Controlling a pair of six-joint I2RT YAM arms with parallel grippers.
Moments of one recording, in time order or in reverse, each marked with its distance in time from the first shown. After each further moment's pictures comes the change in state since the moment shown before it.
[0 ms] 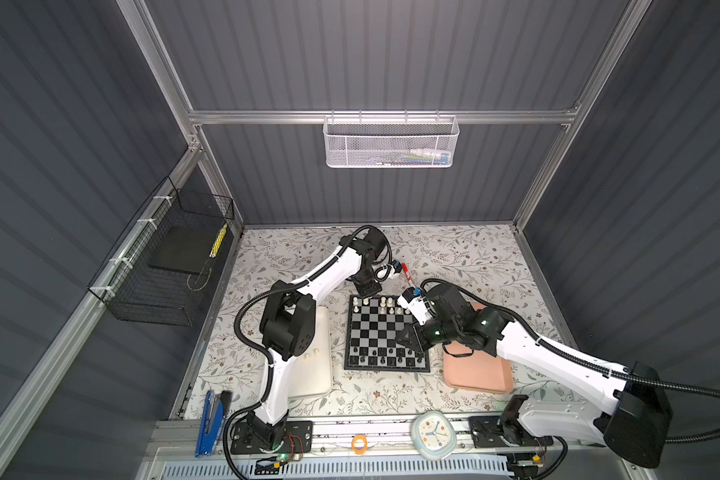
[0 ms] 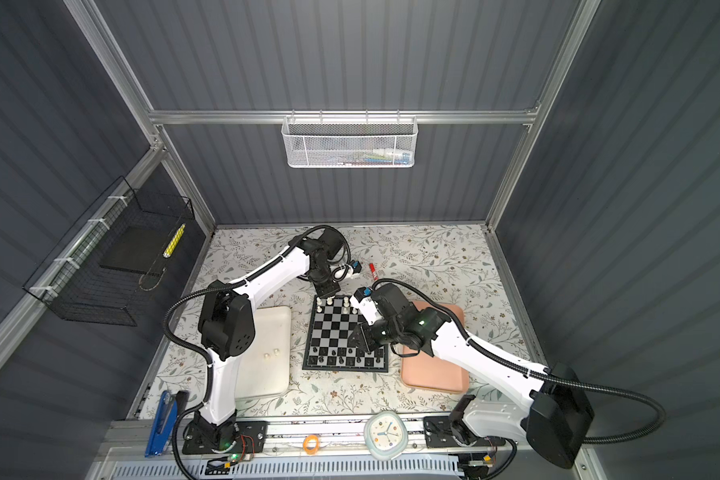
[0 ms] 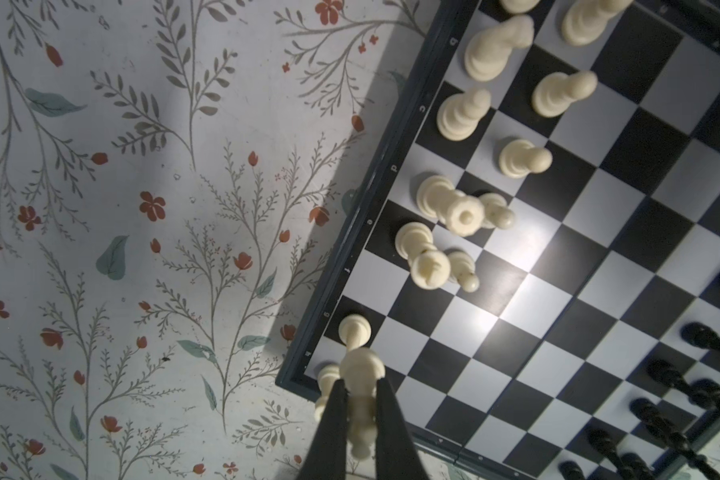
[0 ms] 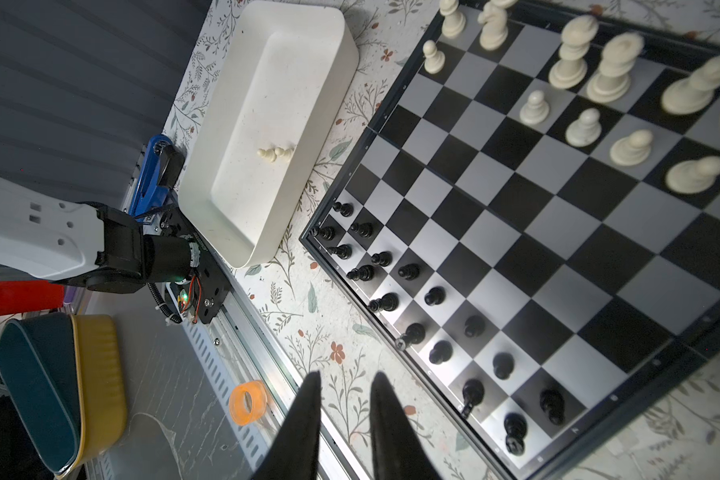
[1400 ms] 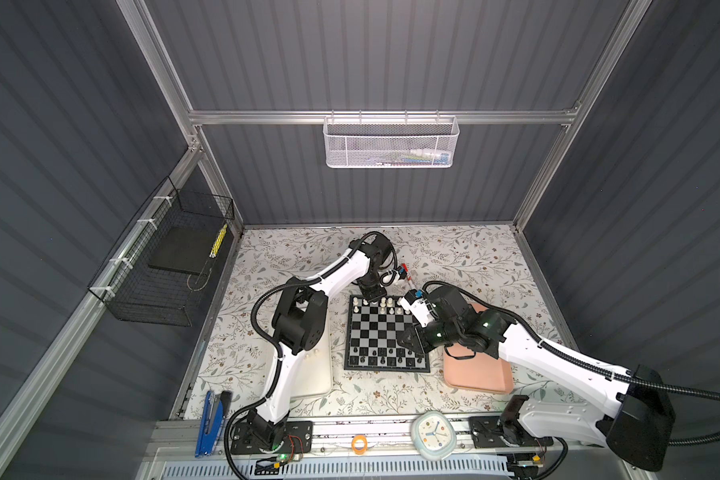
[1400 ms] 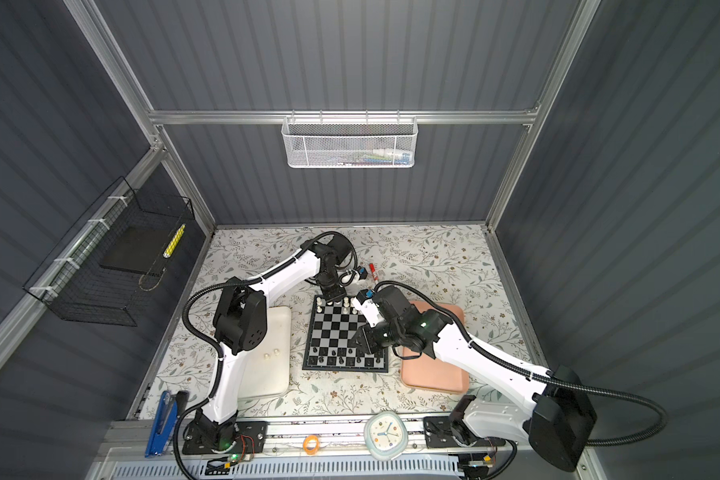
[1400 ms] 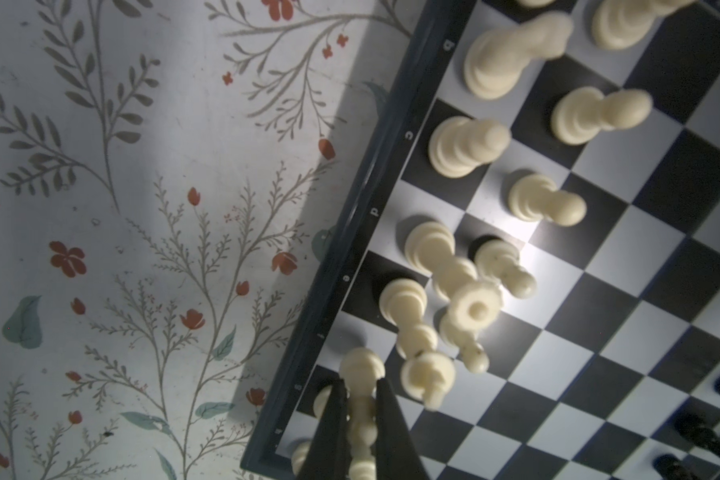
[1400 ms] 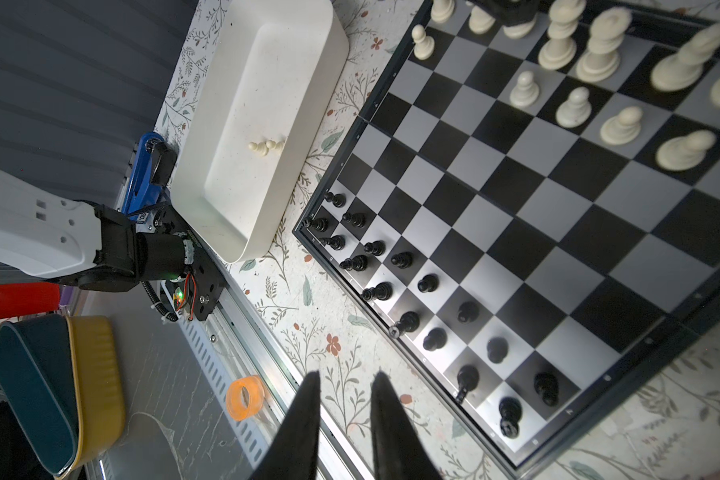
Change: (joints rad) left arm -0.016 0.106 0.048 0.003 0.027 0.000; right arm 0.000 -0.017 -0.014 -0.016 0.011 0.011
